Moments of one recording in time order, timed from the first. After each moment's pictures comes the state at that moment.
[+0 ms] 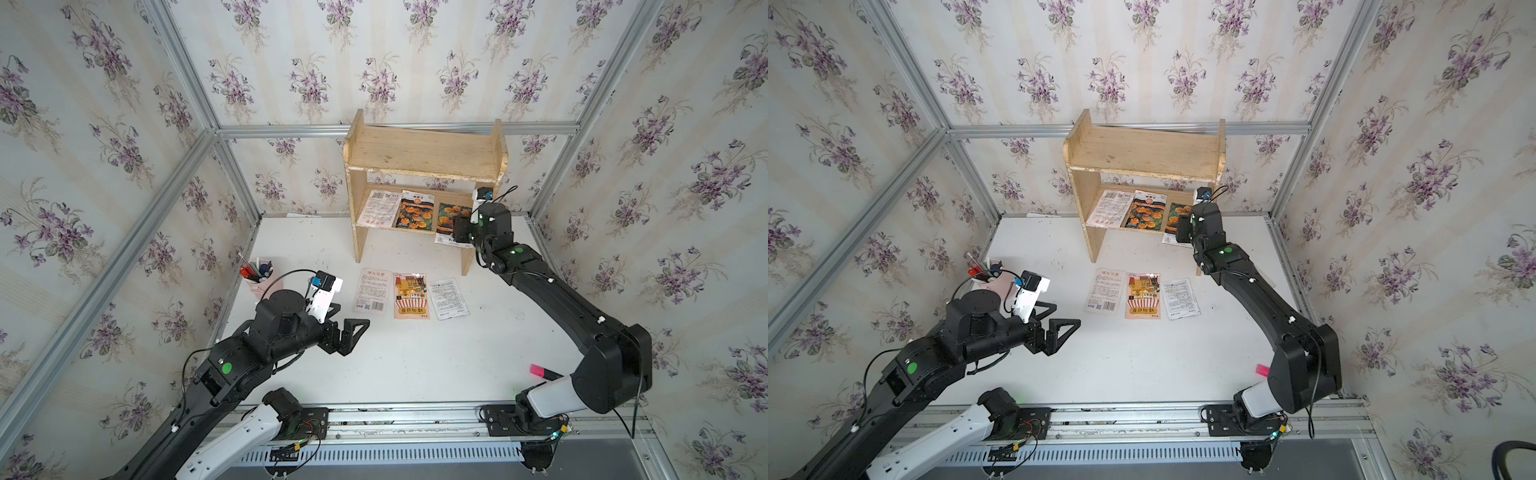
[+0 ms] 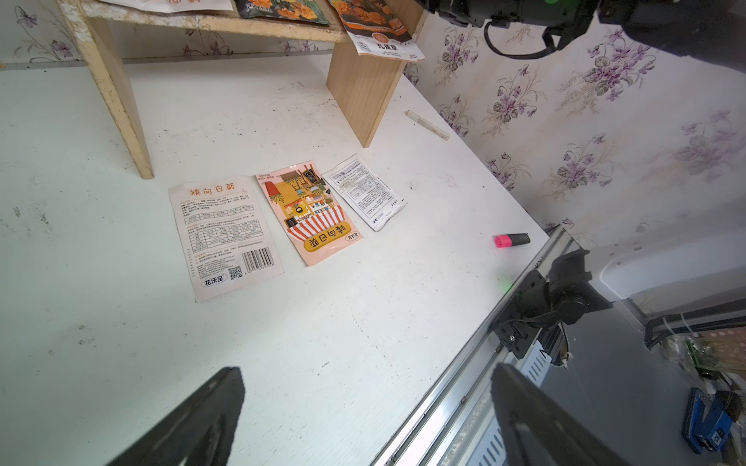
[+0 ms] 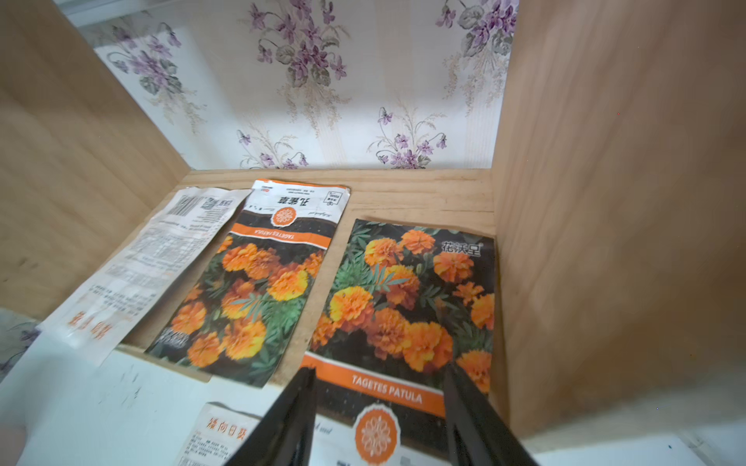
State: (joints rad) left arm -0.67 0.68 0.99 -0.83 0.18 -0.33; right arm 0.40 1.44 1.25 -0.21 0.17 0.30
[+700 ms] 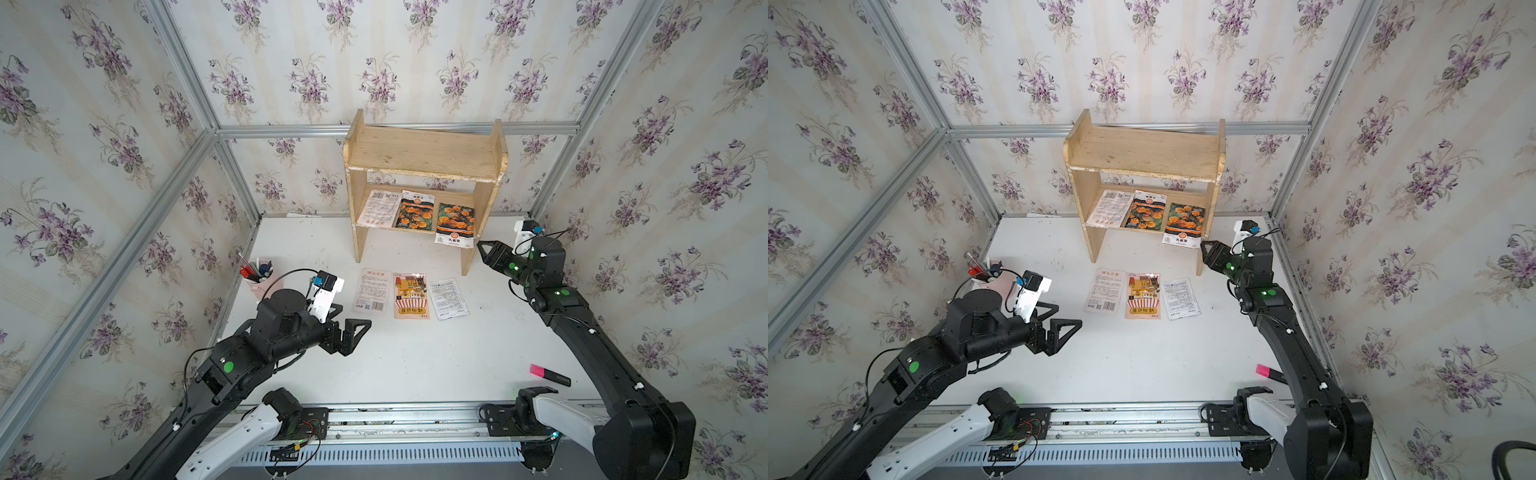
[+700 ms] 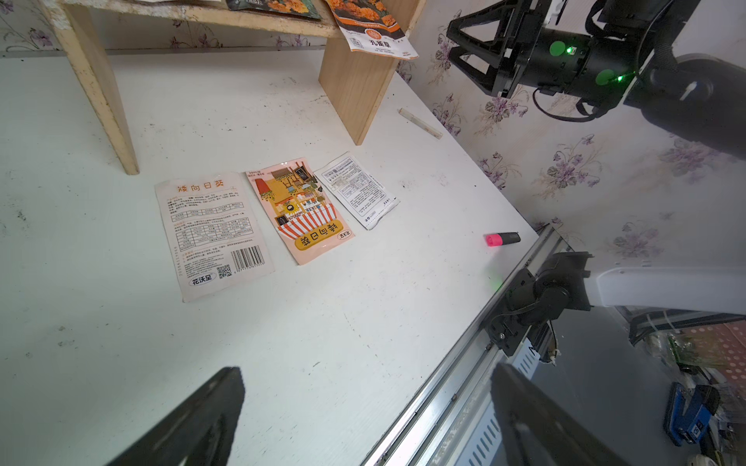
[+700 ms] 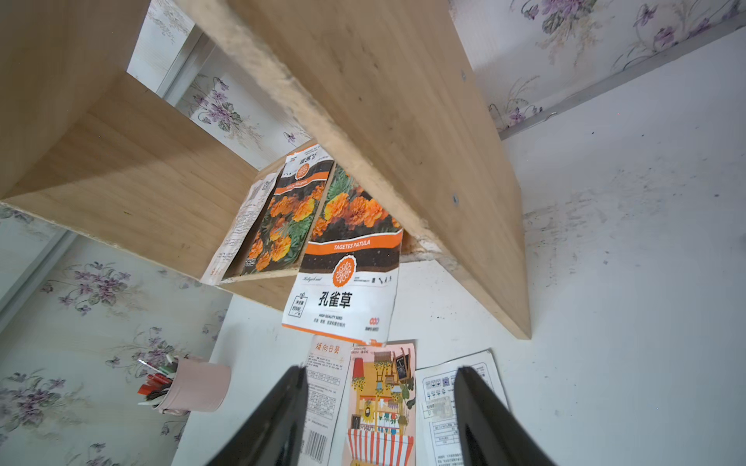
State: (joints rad) left arm -0.67 0.68 0.98 -0.82 0.21 -0.35; right arm 0.10 1.12 0.87 -0.13 -0.33 0.60
